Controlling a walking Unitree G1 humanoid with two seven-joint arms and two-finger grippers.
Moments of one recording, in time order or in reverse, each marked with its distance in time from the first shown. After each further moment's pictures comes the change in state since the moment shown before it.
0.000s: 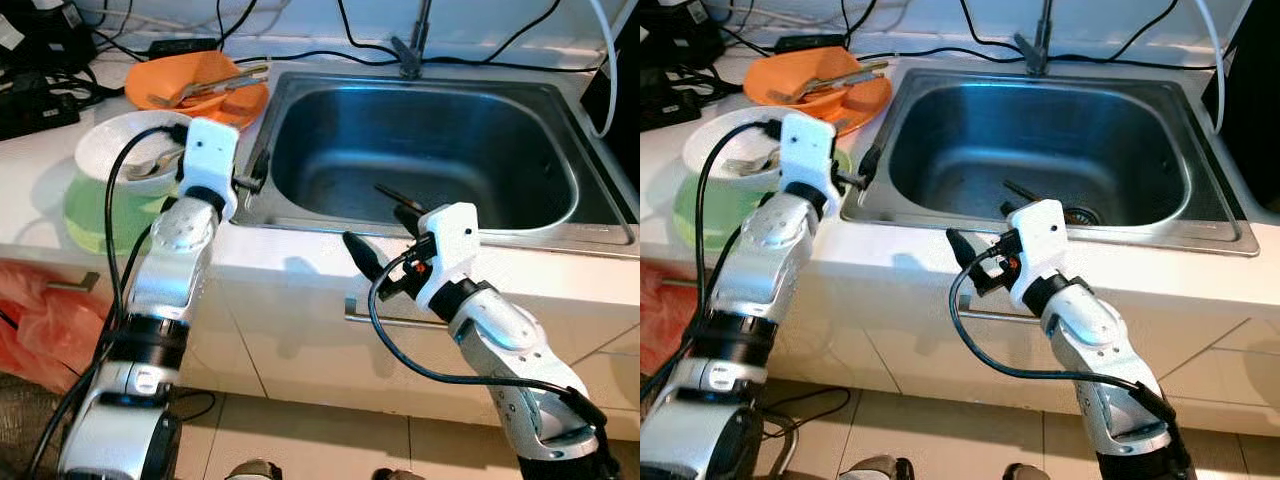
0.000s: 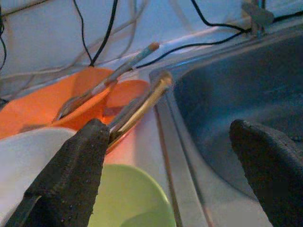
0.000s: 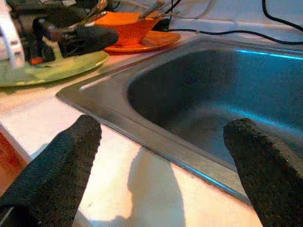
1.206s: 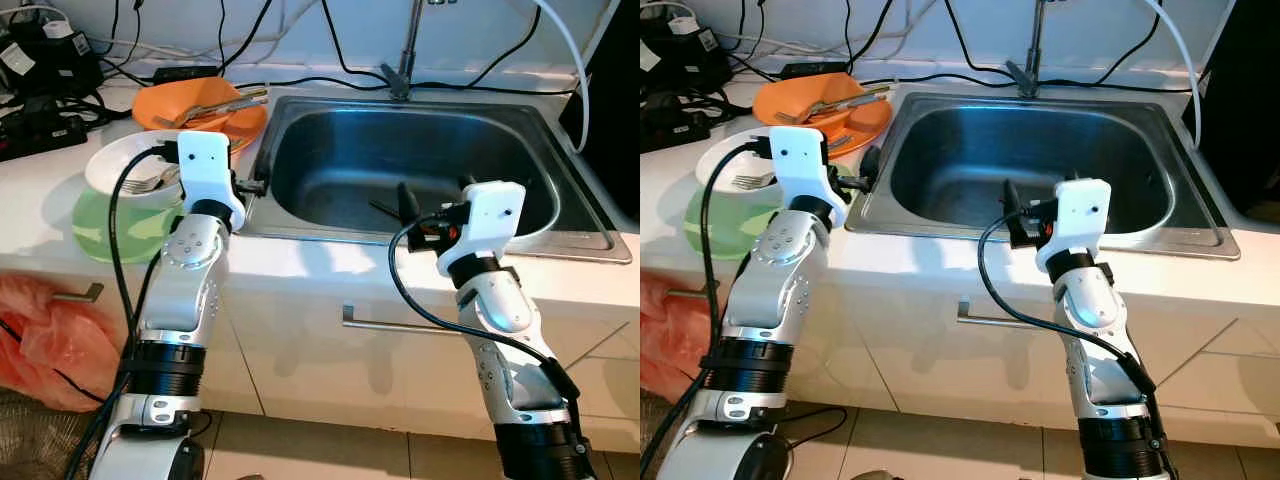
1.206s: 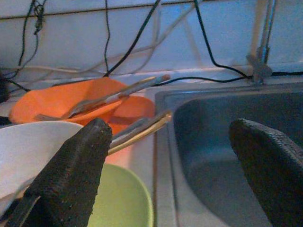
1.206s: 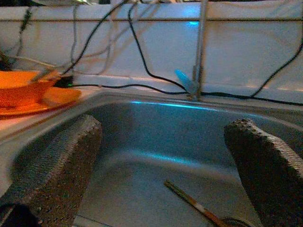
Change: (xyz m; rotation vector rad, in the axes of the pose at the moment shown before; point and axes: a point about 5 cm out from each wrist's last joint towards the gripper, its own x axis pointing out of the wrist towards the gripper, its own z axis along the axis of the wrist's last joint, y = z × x) left arm -0.018 -0.013 -0.004 -0.205 -0.005 0.107; right arm 0.013 -0.036 0.003 -0.020 -0.174 -0.381
